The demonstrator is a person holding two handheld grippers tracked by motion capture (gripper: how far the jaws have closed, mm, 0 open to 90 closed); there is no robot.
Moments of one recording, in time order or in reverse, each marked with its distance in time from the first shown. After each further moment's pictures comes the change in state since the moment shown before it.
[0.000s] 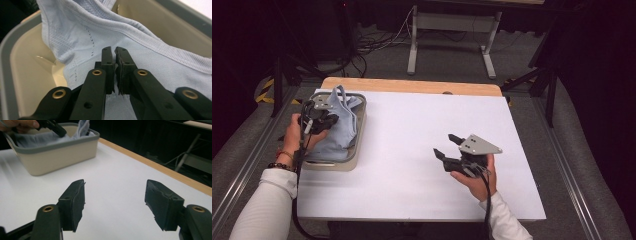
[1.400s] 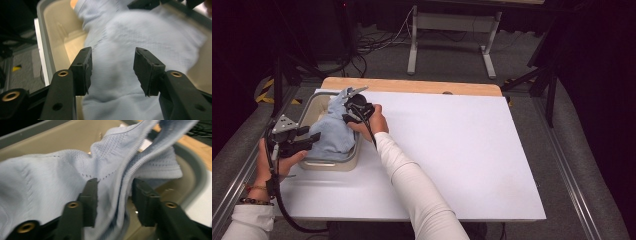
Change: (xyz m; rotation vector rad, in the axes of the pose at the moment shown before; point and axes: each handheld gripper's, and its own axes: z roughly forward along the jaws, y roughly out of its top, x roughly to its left) left arm 0.003 -0.077 -0.061 -0.202 -0.006 -0.168; right arm 0.091 0.109 0.318 0.310 0.171 0.077
